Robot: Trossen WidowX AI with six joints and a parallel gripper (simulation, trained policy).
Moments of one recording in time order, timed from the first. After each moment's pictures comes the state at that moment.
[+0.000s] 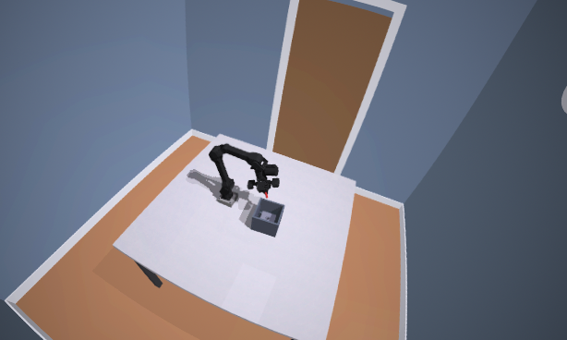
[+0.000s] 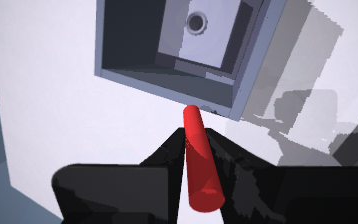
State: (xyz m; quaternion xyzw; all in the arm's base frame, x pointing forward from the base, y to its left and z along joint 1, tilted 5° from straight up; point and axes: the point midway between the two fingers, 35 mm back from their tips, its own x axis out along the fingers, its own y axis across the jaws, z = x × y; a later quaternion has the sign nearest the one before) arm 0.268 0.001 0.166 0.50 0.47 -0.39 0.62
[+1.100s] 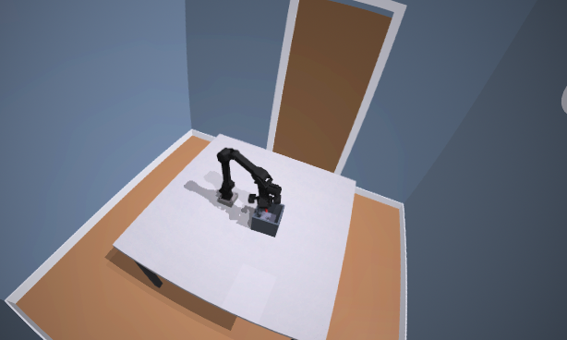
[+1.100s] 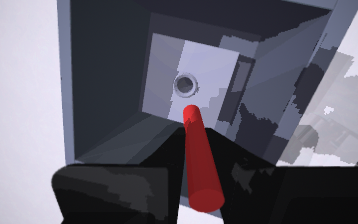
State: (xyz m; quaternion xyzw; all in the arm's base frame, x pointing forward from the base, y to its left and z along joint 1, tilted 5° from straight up) arm 0.294 -0.068 0.118 0.48 0.50 -0.42 0.59
